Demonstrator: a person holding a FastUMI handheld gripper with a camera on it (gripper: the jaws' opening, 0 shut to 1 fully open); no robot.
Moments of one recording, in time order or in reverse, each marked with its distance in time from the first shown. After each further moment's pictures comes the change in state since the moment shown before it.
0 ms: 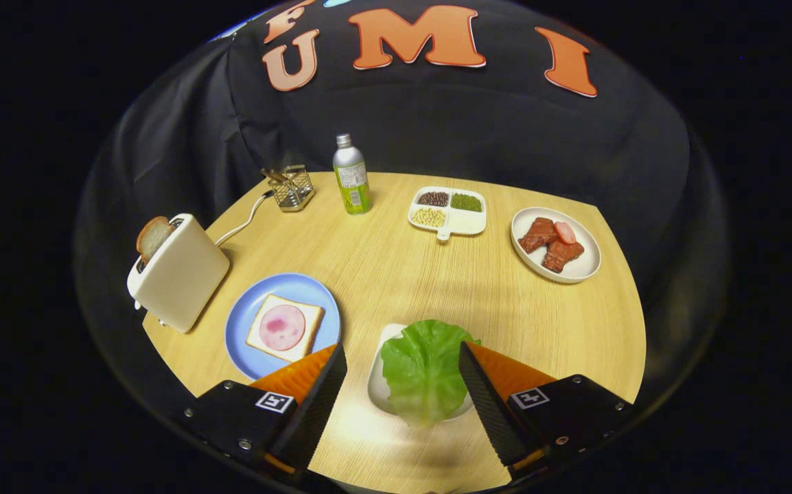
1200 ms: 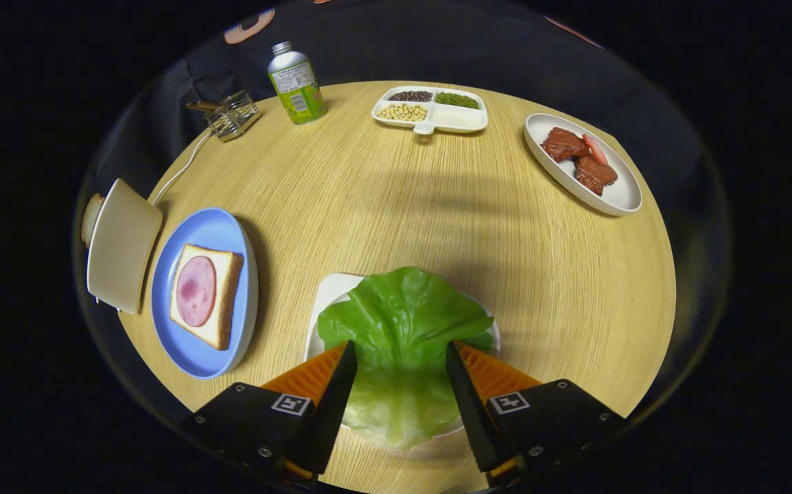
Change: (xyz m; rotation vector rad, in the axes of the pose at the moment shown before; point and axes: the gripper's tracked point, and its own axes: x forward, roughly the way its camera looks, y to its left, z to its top) arm 0.089 -0.030 -0.063 0.025 0.303 -0.063
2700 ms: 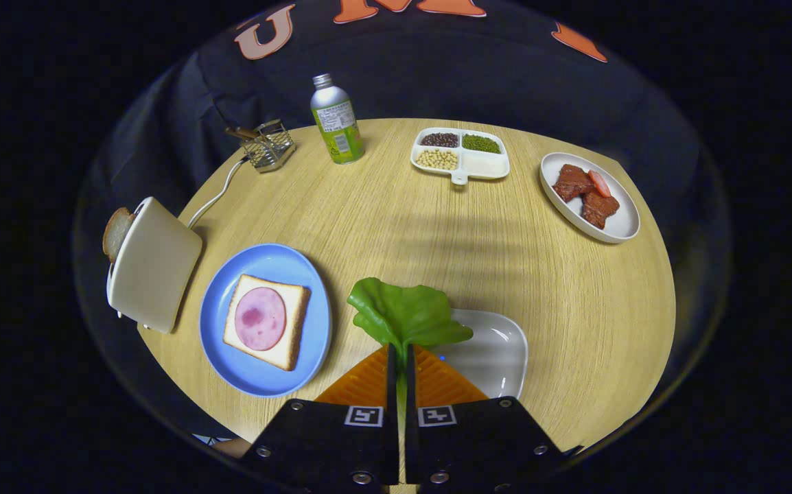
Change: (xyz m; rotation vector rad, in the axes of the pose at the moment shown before) arm -0.052 0.059 0.037 0.009 -0.157 0.085
